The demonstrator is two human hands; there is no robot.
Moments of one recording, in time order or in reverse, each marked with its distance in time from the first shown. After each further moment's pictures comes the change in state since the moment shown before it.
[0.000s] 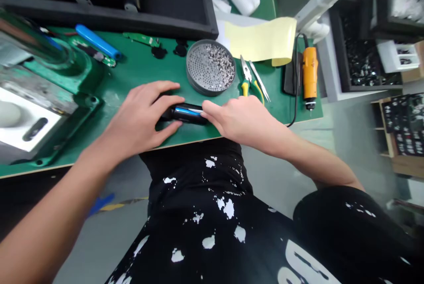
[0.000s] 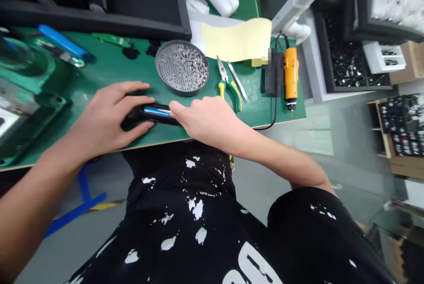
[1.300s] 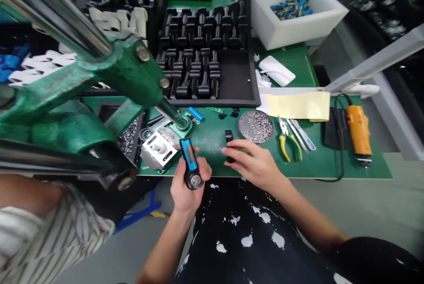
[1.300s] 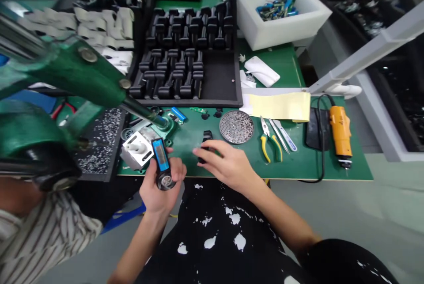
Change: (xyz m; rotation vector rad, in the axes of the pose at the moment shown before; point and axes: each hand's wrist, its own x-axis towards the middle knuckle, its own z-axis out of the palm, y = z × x) left_hand -0.025 0.103 -0.033 -1.520 0.907 -0.648; right_hand 0.031 -0.032 0.016 0.781 0.620 -0.295
